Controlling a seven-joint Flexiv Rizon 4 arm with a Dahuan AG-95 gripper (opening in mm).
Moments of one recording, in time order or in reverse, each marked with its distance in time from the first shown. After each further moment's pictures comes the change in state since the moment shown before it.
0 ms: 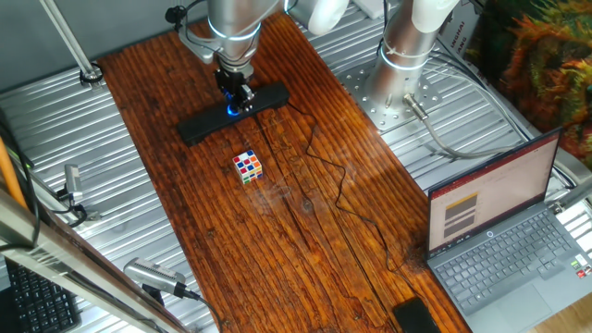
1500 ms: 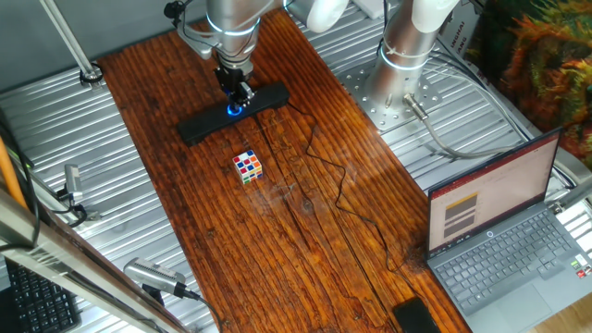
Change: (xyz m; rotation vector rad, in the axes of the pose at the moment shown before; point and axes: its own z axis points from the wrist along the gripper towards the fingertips) arm 0.000 -0.001 -0.007 -0.021 -0.004 0.020
